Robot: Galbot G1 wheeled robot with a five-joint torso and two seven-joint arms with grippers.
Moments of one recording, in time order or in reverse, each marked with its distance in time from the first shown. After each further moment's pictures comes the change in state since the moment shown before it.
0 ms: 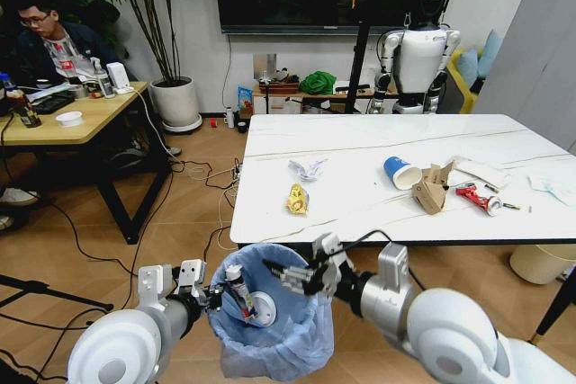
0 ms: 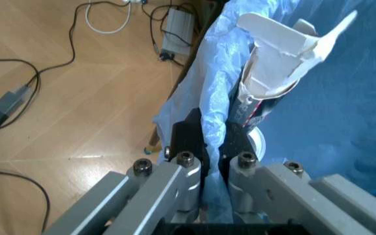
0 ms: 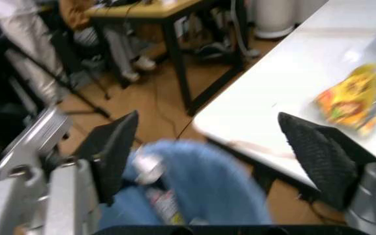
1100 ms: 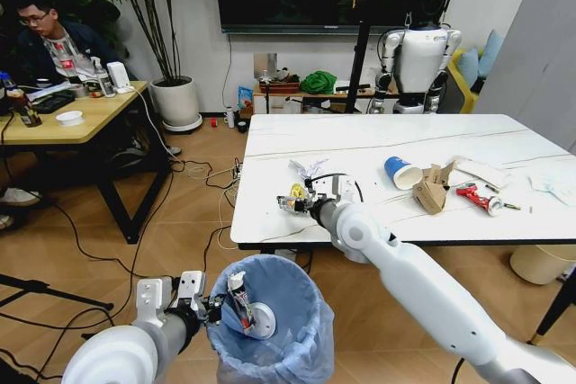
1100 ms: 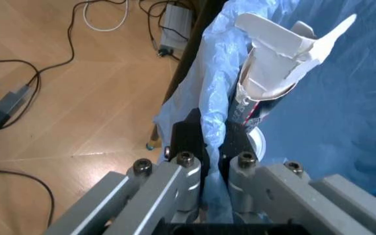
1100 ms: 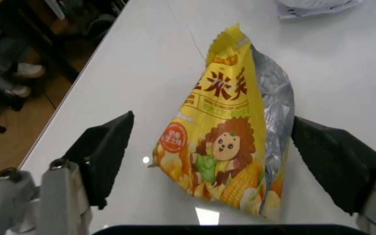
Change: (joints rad) left arm 0.068 0.011 -0.015 -0.031 0.070 0.000 0.049; right arm 0.405 0.370 -0.194 -0.674 0.177 -0.036 0.374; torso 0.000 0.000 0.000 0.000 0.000
